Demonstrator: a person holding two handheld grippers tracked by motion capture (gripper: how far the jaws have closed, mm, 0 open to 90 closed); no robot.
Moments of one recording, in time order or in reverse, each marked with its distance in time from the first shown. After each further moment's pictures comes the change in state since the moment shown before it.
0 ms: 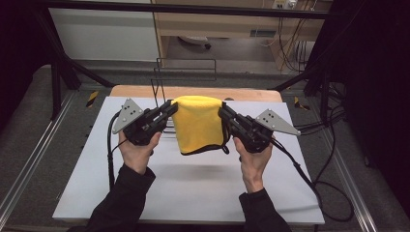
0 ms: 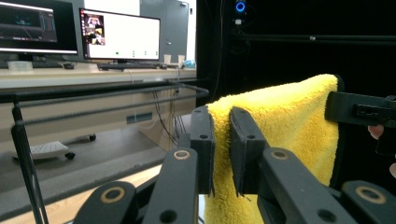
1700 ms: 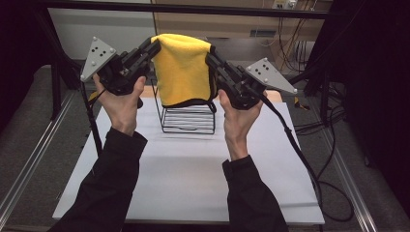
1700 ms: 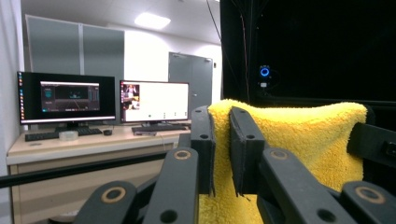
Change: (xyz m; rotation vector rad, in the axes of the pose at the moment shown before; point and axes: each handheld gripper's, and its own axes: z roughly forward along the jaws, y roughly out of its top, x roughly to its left) left arm 0.027 0.119 0.014 -0.215 0.108 0.066; right arm 0.025 0.098 0.057 -0.215 -0.019 -0.105
